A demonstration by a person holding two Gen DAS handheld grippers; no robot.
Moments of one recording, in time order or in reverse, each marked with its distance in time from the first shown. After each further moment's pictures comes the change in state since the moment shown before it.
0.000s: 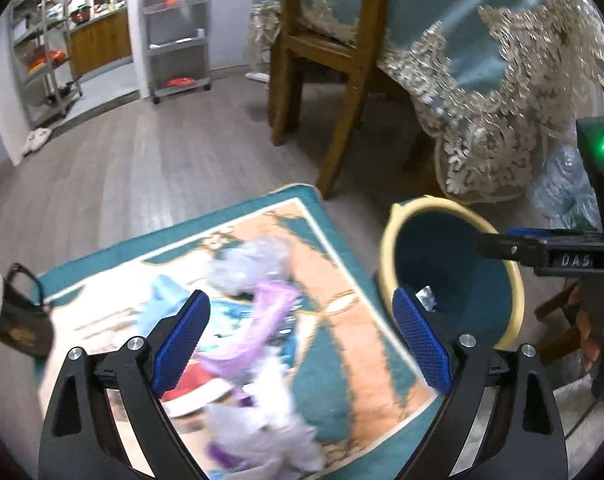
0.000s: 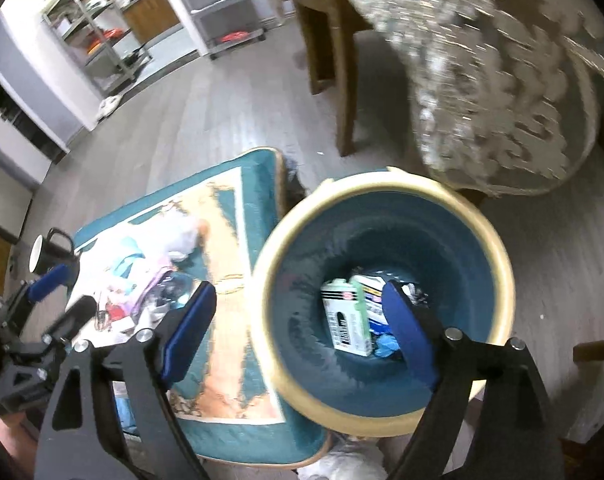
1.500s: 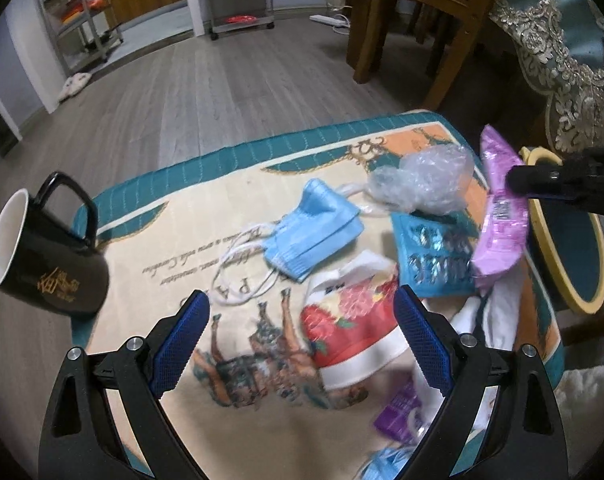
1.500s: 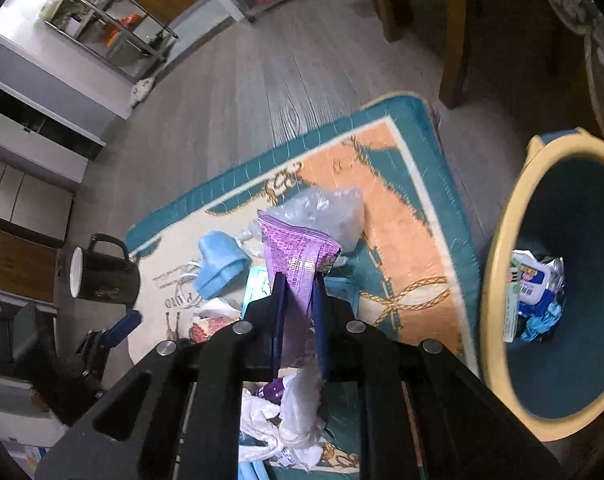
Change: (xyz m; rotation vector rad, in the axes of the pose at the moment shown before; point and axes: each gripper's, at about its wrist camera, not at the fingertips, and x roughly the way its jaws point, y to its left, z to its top) left arm 0.049 0.127 -0.049 -0.081 0.184 0.143; right arm 0.090 0.123 0.017 0.103 0.130 0.211
